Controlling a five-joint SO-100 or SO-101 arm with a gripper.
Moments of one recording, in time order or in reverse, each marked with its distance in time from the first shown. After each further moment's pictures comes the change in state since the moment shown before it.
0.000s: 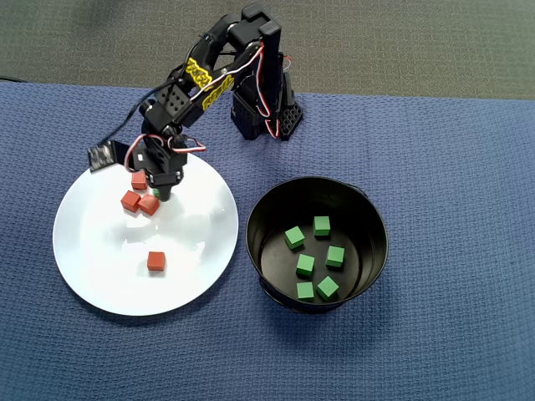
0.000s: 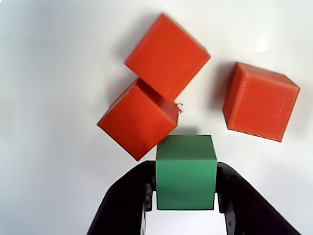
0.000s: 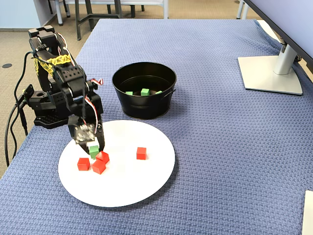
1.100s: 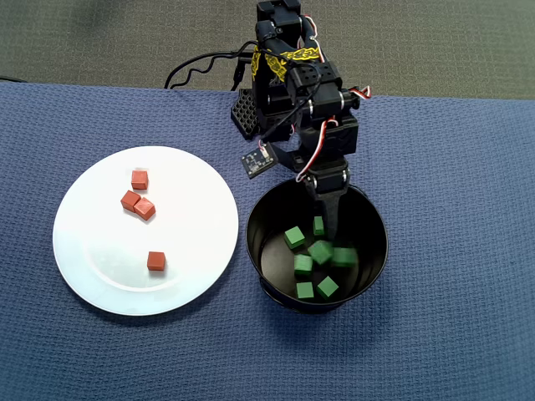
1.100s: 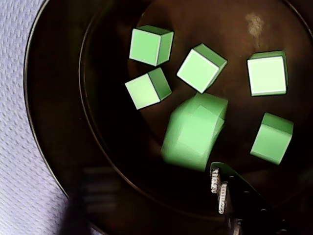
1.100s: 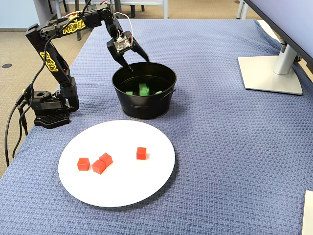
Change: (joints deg) arm -64.5 16.3 -18.2 21.2 58.2
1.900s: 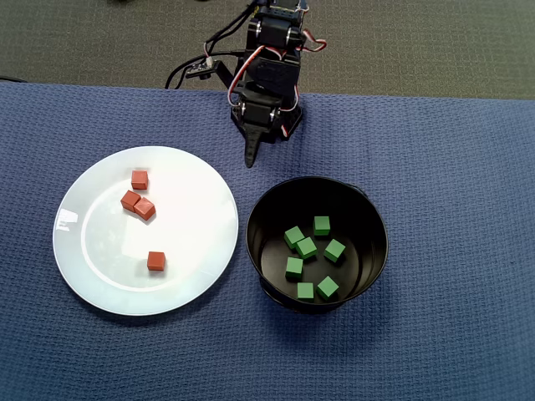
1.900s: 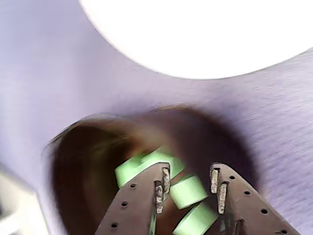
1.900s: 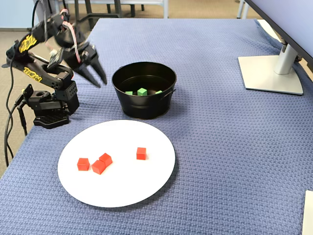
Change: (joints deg) arm 27.3 51.6 33.8 8.6 2.2
